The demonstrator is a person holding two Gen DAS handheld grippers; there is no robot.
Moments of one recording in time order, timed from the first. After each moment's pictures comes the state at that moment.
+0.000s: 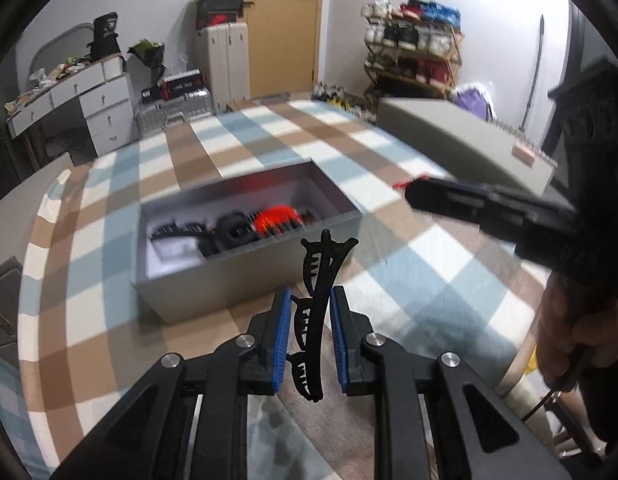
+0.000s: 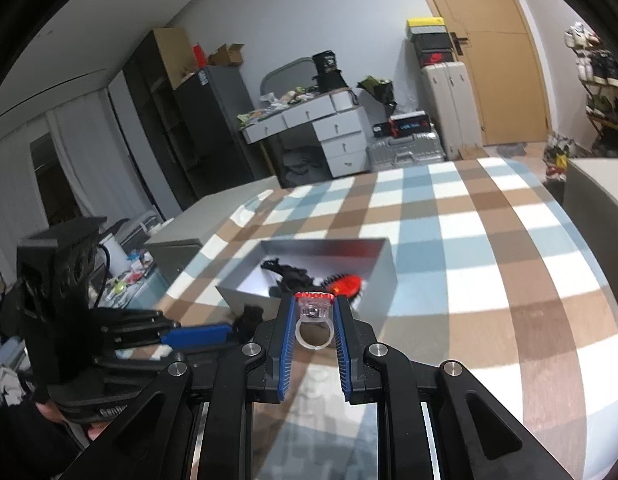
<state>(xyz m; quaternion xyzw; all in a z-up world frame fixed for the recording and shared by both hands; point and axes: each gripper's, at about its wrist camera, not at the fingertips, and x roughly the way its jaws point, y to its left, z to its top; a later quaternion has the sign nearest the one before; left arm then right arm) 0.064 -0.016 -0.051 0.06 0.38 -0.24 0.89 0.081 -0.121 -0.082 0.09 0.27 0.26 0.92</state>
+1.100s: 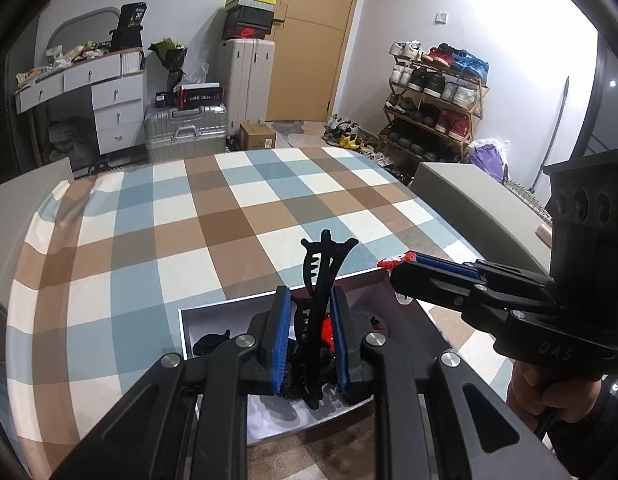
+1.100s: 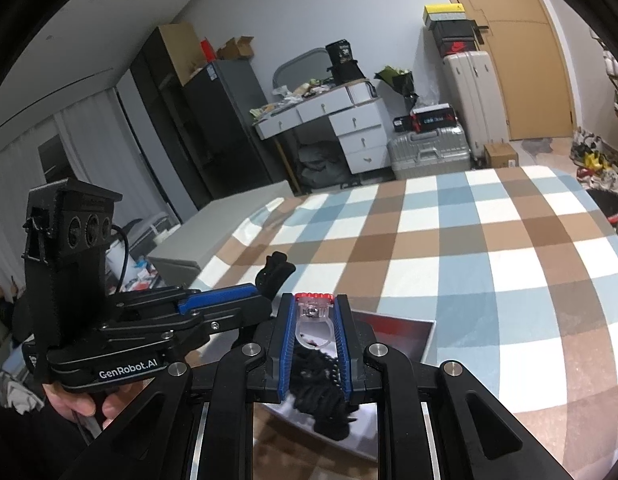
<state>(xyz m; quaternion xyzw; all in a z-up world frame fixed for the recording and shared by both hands) 0.155 0.020 -0.046 -0.02 0.36 -0.24 0.90 0.177 -0.084 -0.081 0.10 0.29 0.29 0.91</state>
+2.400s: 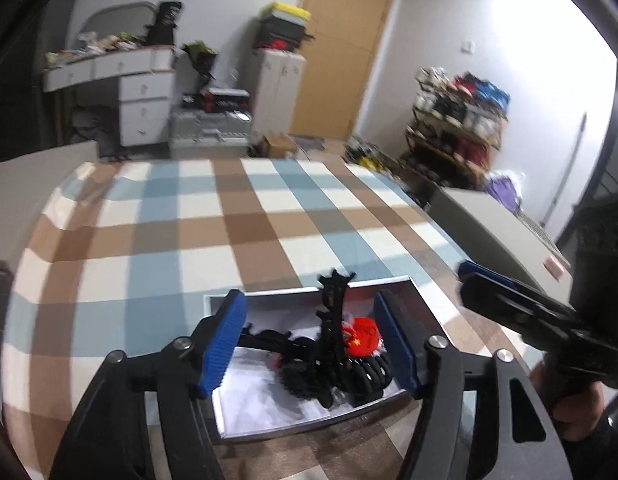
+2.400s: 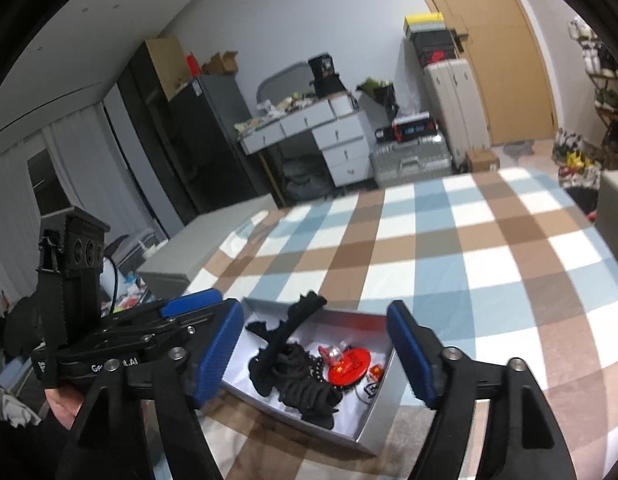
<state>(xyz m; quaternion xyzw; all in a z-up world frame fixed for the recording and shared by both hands) 0.142 0.041 -0.043 -0.07 0.32 -0.19 0.93 0.159 -0.101 -0.073 0.12 0.26 0.26 0.92</state>
